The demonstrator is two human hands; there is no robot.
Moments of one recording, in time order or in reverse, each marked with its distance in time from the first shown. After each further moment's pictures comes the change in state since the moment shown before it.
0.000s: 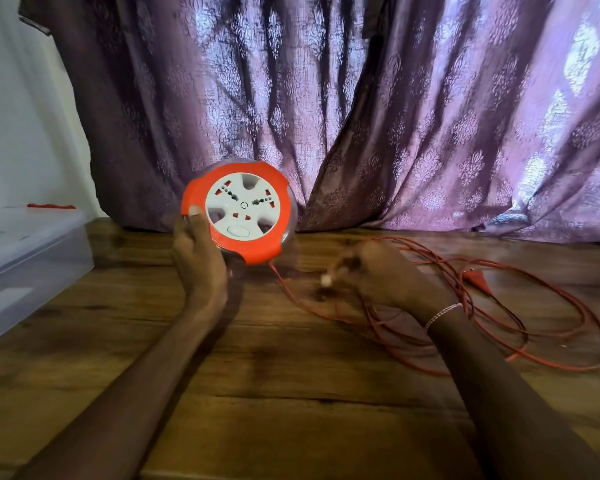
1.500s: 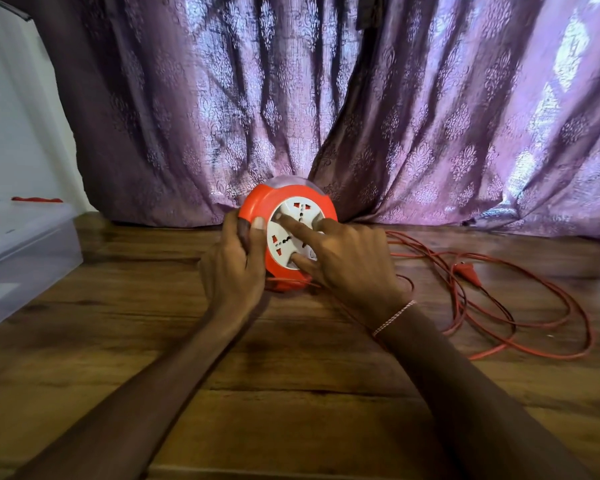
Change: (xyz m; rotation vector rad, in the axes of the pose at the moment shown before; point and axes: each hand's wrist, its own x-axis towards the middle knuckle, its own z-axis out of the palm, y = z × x) left_hand -0.049 0.013 0.006 0.483 -0.281 0.453; right_hand -0.009 -0.059 0.014 -0.609 0.527 -0.287
